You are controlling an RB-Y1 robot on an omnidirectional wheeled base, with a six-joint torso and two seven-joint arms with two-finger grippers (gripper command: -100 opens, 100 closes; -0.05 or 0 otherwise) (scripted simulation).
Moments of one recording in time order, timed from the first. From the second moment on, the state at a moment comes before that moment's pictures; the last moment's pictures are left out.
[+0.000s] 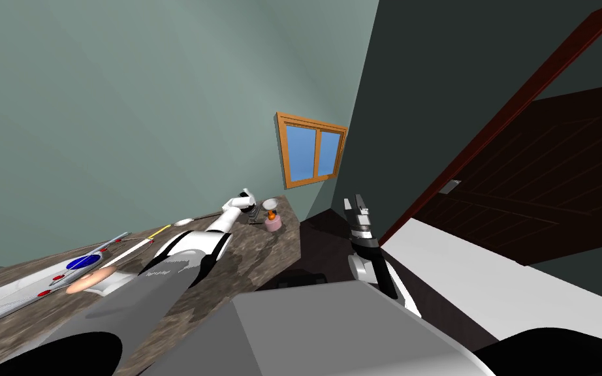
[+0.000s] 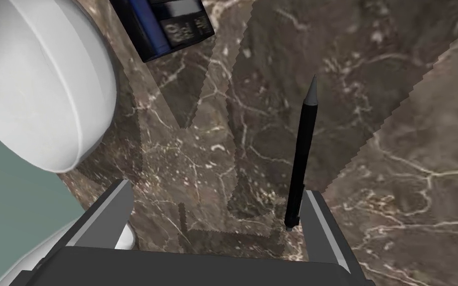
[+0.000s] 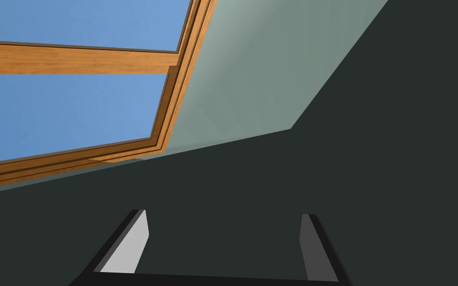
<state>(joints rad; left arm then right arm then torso) -0.87 0.60 -0.07 -0.70 0.54 1.23 -0.20 0.48 -0.03 0.00 -2.27 0.07 -0.50 -0.05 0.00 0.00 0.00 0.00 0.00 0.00</state>
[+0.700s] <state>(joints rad) -0.97 0.58 -0.08 -0.48 0.53 1.35 -0.23 0.48 -0.03 0.00 -2.27 0.07 -0.50 -0.05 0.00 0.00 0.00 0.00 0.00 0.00</state>
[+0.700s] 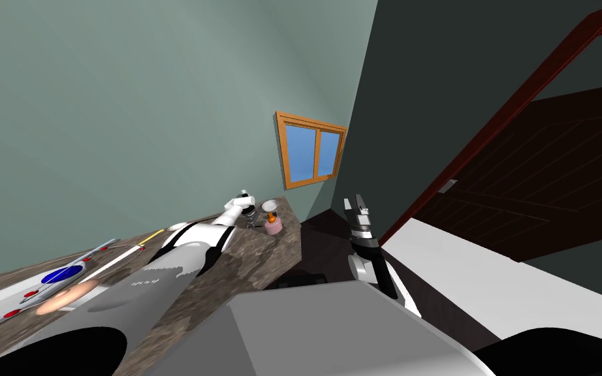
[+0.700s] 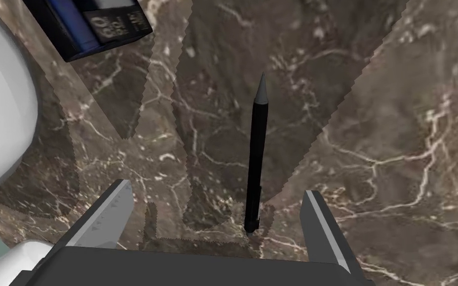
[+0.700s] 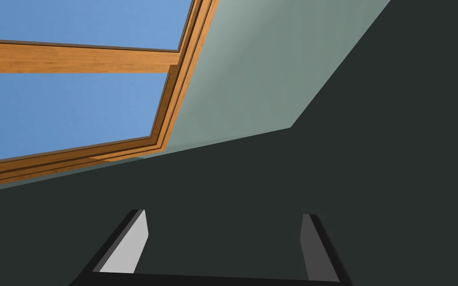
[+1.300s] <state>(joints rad) -1.01 0.57 -0.09 -0.37 0.52 1.41 -0.23 0.48 -0.03 0.00 -2.27 0.07 -0.50 -0.05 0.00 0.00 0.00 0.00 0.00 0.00</state>
